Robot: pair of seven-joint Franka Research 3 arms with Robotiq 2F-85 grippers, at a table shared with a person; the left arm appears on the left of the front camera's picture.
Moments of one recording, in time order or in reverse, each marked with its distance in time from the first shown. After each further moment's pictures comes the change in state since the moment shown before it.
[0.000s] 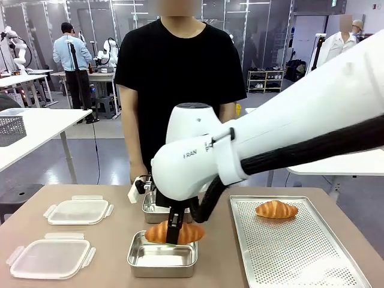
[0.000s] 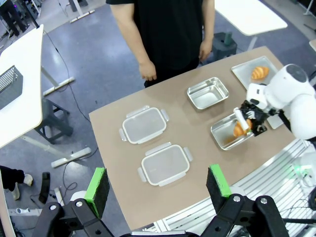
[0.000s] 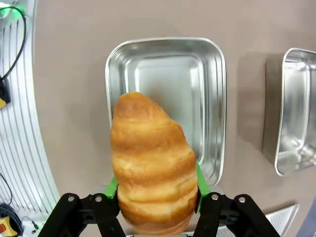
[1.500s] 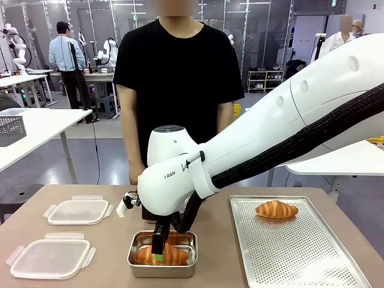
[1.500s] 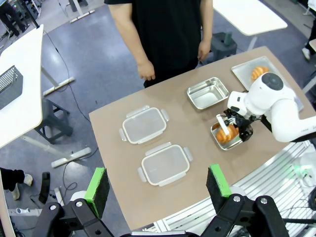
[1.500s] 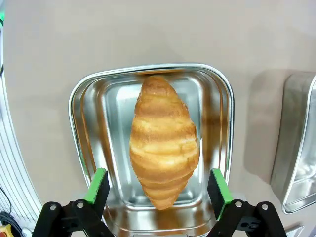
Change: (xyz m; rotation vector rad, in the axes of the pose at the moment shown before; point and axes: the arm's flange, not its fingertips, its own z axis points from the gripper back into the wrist) left arm 0.000 0.000 0.000 0.000 0.000 0.000; right arm 0.030 -0.017 -0.057 0.023 0.049 -0.020
